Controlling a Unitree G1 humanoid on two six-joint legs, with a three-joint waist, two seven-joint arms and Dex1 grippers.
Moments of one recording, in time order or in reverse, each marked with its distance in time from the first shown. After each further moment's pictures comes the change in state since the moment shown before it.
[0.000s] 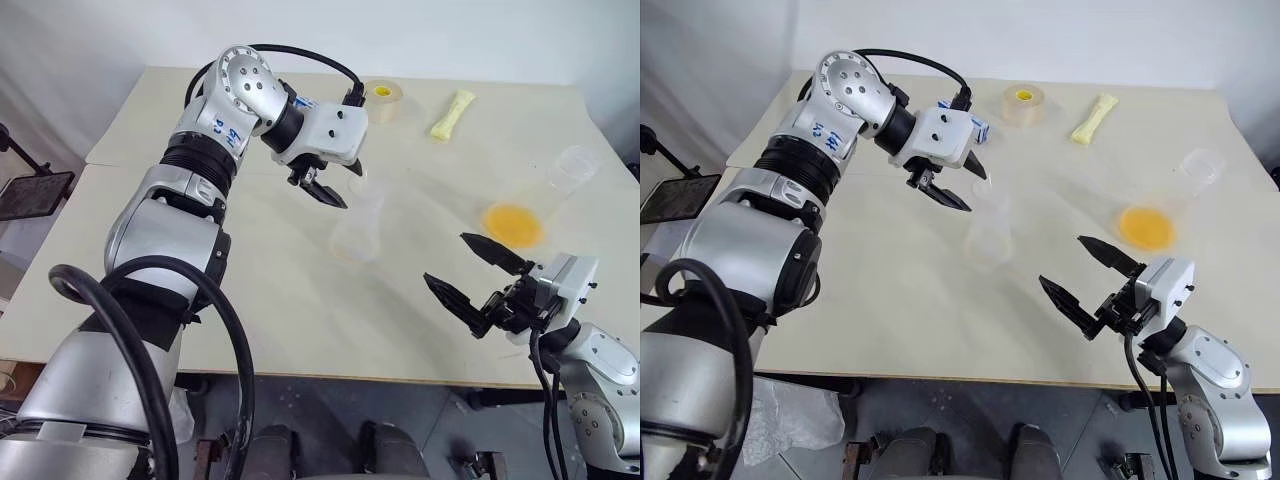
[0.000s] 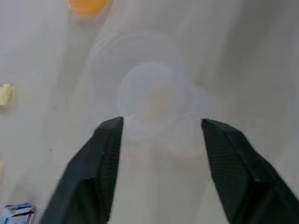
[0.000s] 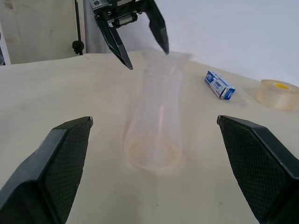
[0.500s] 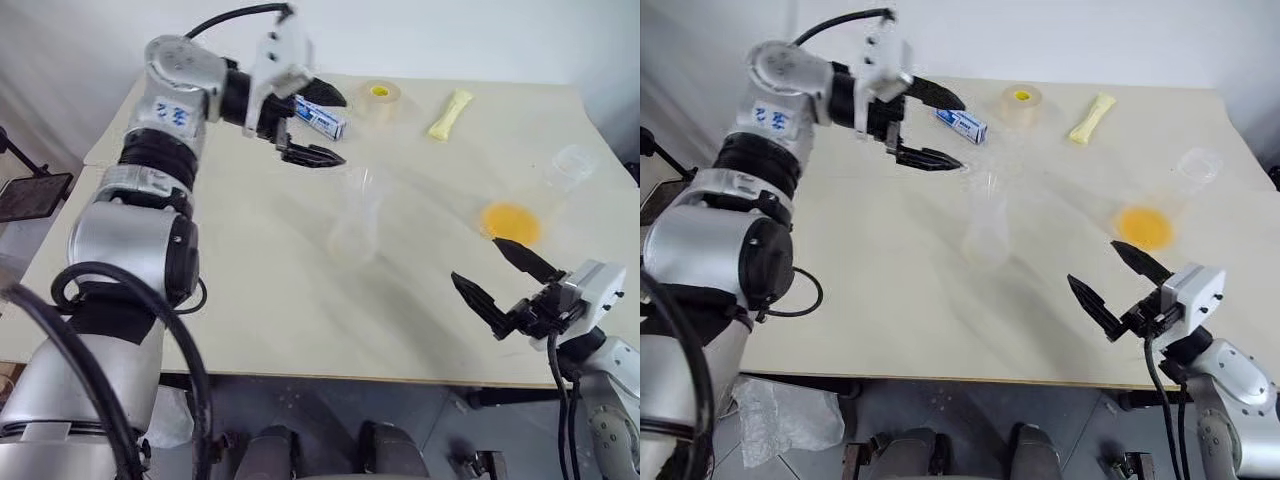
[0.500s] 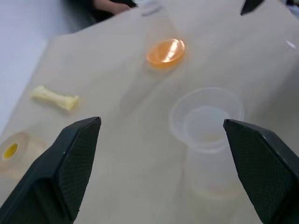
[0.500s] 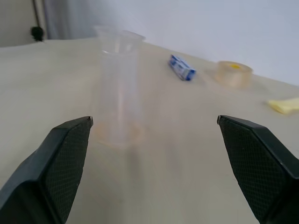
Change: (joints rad) left arm 0.074 0.117 0.293 -0.029 -0.244 0.217 0.019; right arm 0.085 0.003 -0.115 0.015 -0.018 -0.011 -0.084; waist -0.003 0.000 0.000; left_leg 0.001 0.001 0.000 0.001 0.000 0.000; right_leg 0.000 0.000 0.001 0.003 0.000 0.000
